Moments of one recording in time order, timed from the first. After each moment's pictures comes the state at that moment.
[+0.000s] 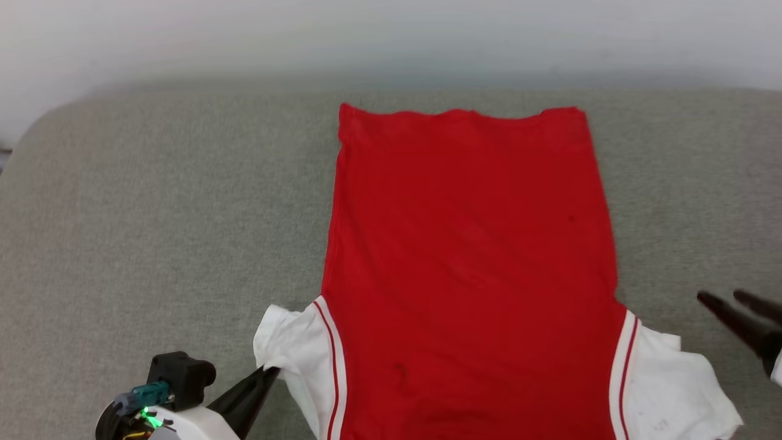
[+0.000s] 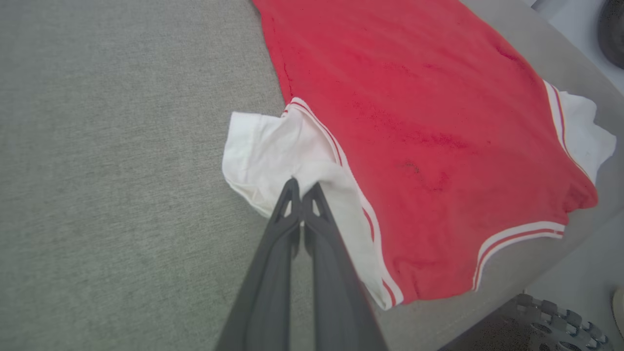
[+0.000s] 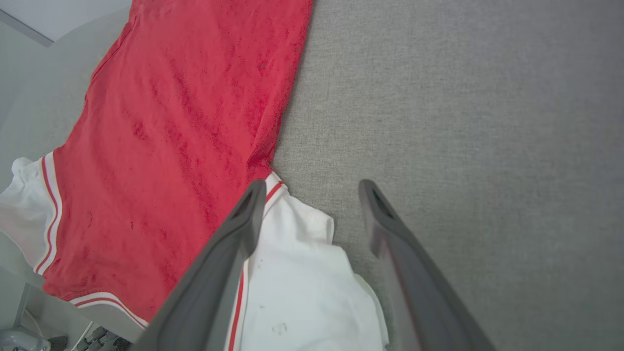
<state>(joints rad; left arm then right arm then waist) 0.00 0.69 -0.55 -0.13 -0.78 0.08 0.06 -0.08 -0.67 0.07 0.08 0.97 0.13 0.52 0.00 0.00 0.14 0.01</state>
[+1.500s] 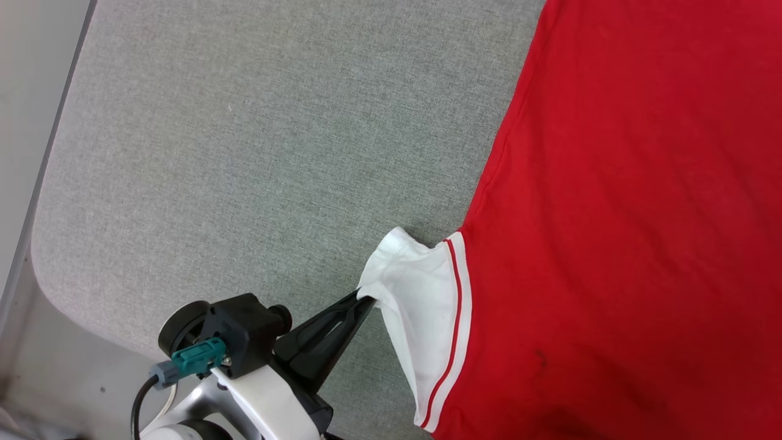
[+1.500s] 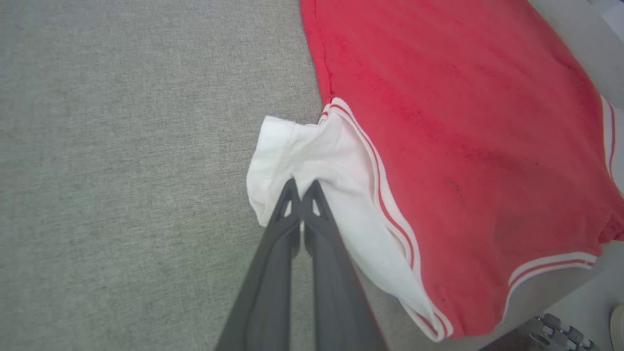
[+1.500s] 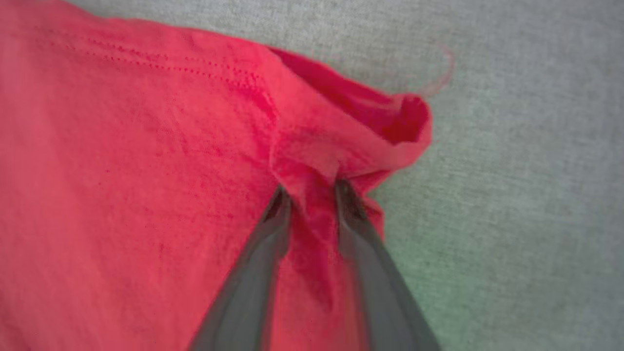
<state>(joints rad) -0.23 0.64 -0.63 -0.48 -0.68 0.08 0.18 -0.90 -0.54 -0.21 0.29 0.30 0.13 1.28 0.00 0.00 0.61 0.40</state>
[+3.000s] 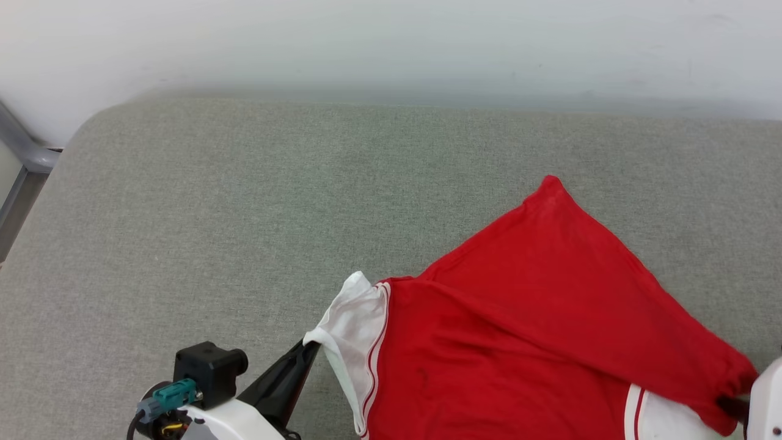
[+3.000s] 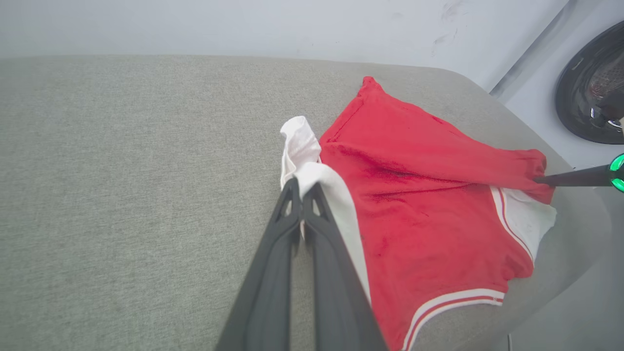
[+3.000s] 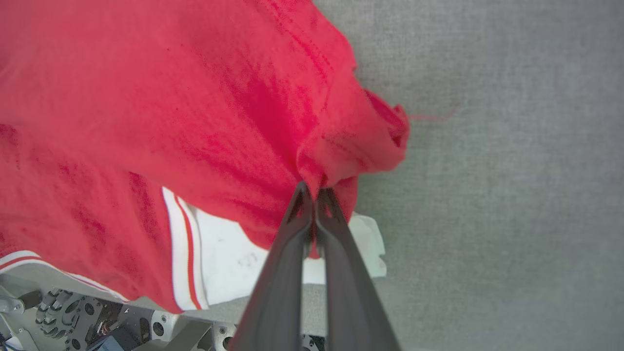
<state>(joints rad) -0.04 0.62 -0.59 -0.31 -0.74 0.19 0.05 -0.03 -0.37 -0.20 0.10 0.52 0.13 0.95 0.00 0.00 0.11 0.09</state>
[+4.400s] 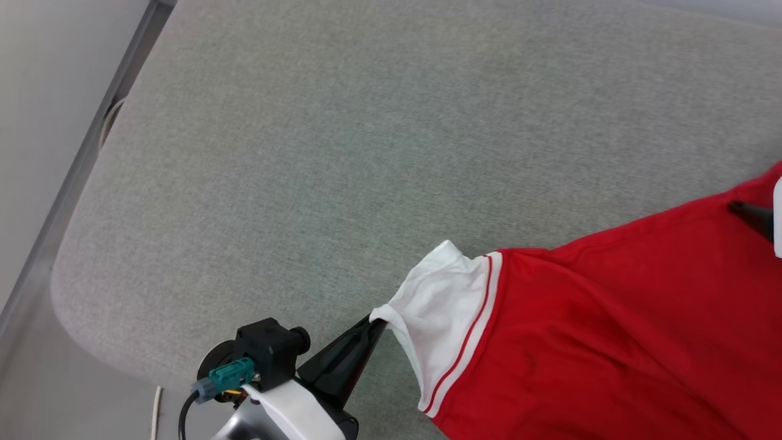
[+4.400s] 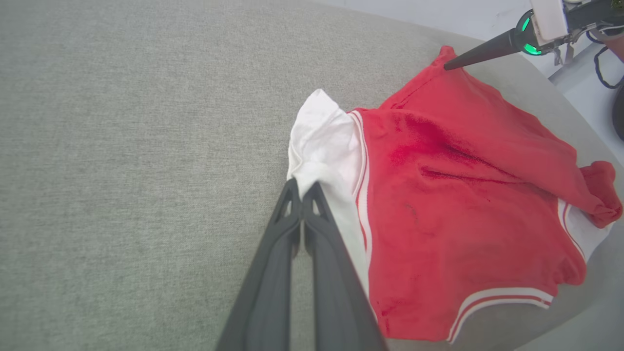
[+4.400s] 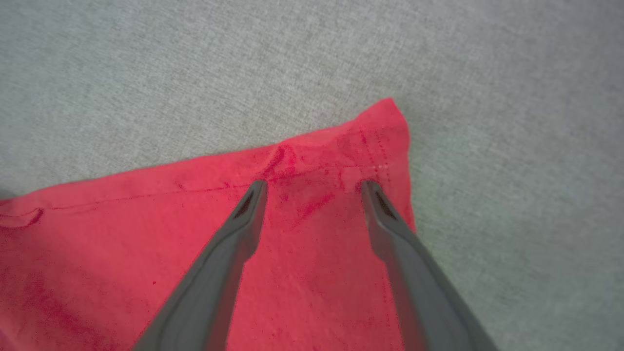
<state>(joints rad) -0.17 0.52 -0.69 -0.29 -0.70 0.11 0.04 -0.57 -0.49 -0.03 0.15 0.45 0.13 1.12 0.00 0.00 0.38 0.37</state>
